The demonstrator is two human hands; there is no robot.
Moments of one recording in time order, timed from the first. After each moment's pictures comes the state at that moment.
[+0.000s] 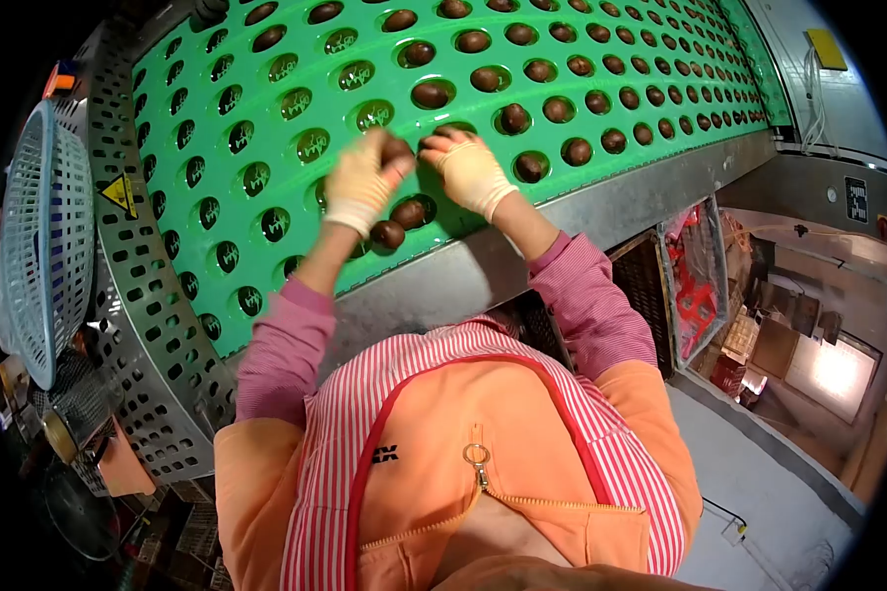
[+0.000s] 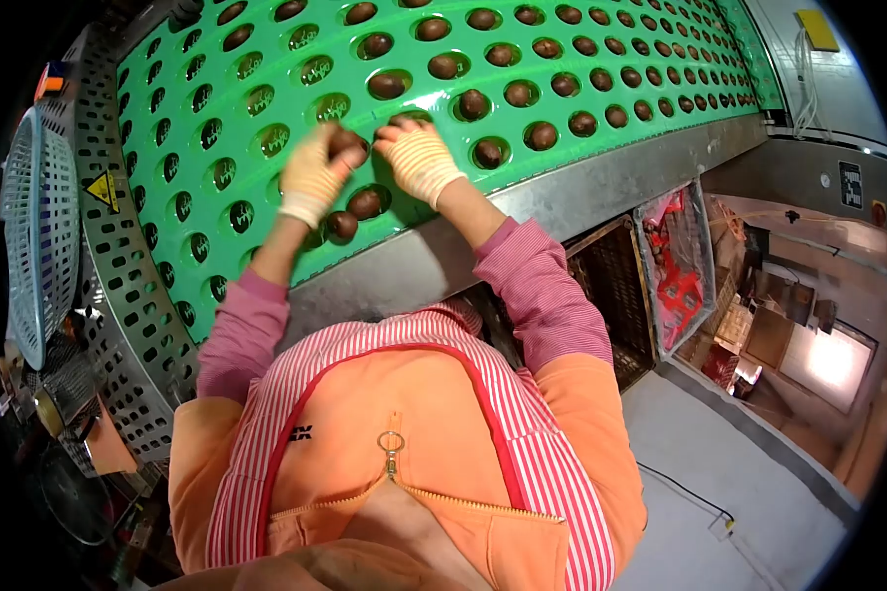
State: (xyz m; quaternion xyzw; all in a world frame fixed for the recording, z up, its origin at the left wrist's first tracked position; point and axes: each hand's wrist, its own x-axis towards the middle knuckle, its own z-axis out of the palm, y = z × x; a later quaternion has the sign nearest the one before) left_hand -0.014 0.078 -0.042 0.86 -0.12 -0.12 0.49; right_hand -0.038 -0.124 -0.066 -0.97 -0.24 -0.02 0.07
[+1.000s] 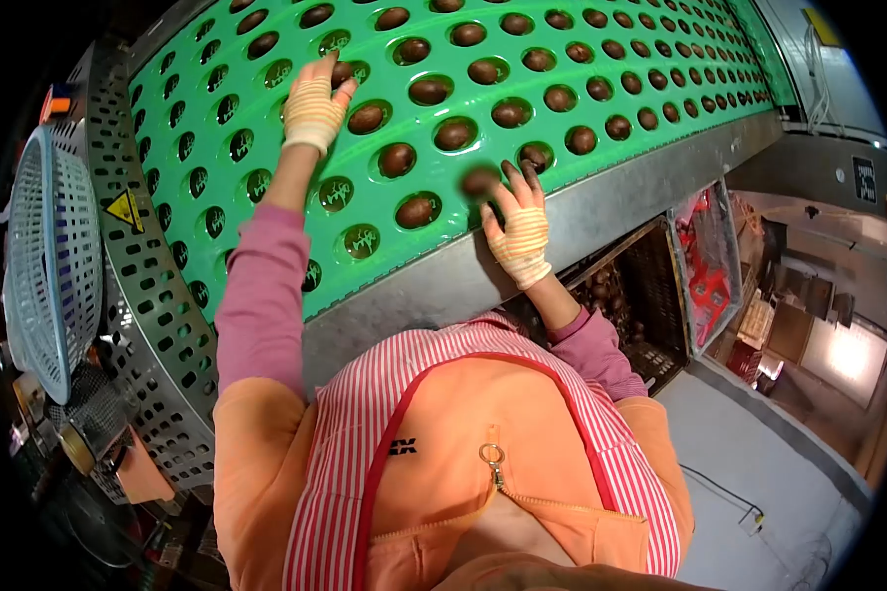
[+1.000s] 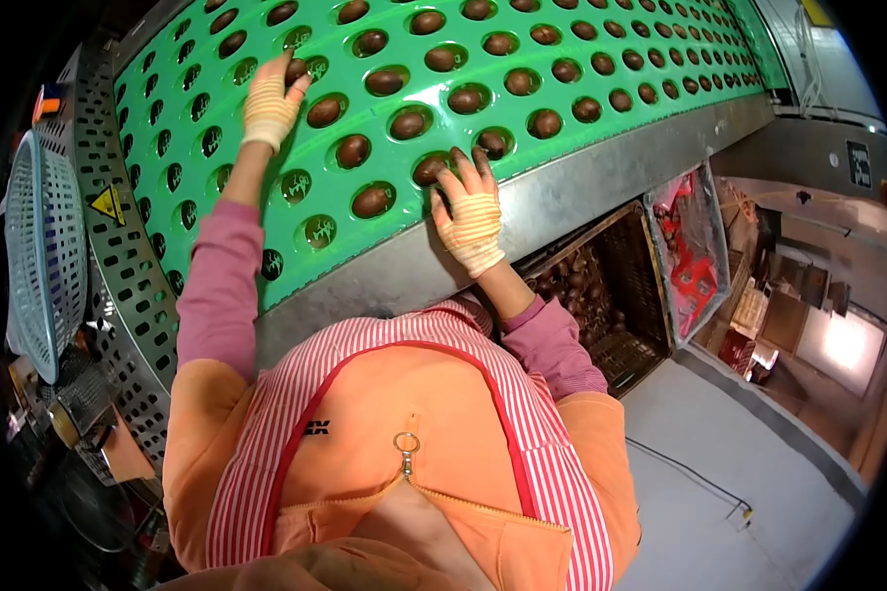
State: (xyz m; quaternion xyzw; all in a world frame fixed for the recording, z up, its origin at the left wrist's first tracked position) left_hand 0.100 0.105 -0.063 0.95 -0.17 0.07 0.25; right_hand -0.142 -0.131 -0.039 -0.96 0.00 -0.19 0.22
